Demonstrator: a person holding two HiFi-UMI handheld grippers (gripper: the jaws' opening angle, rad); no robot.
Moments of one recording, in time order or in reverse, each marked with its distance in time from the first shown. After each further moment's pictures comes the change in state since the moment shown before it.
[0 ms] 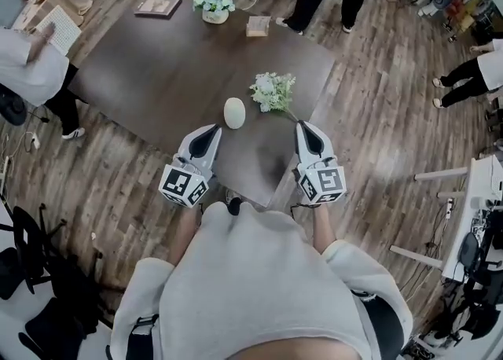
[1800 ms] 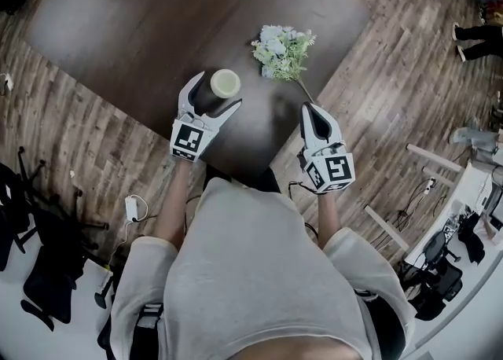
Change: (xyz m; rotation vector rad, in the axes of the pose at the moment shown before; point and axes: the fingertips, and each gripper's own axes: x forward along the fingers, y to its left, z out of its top) left arm 0.099 0.064 -0.199 0.062 0.302 0.033; right arm 0.067 -0.053 -0.126 0.068 0.342 0.105
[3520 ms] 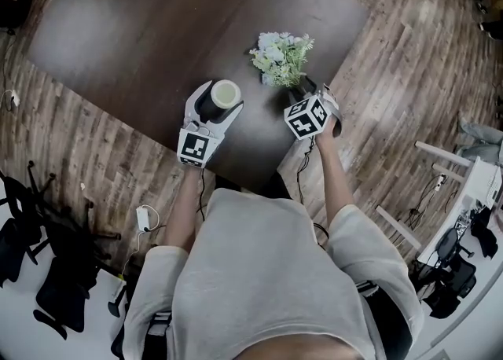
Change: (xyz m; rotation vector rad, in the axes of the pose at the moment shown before) left arm 0.011 -0.003 0.002 0.016 -0.043 0.006; right arm 0.098 -0.072 -0.122 -0.568 0.743 -0.084
